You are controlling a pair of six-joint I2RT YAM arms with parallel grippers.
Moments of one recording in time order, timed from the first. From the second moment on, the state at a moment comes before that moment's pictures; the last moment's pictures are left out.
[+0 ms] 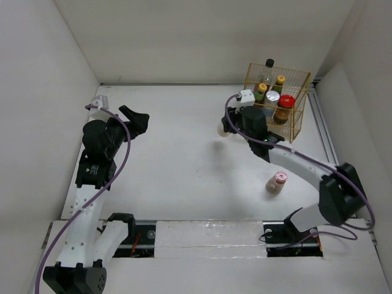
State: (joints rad) left arm -0.08 0.80 0.91 -0.28 0.14 -0.60; right arm 0.57 1.54 1.01 0.16 0.24 0.19
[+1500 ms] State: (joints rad) left arm -0.08 0.80 0.91 -0.28 0.14 -0.60; right arm 0.21 1.56 1.02 0.13 0.10 0.18
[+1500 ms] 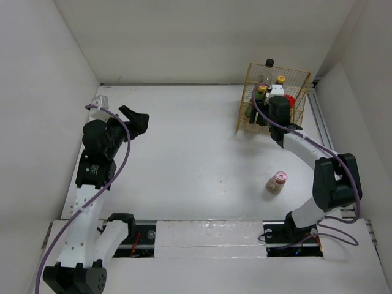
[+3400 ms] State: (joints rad) left arm -0.37 0.55 0.94 -0.45 -0.12 -0.56; right arm 0.16 0.95 0.92 -1.10 0.11 0.38
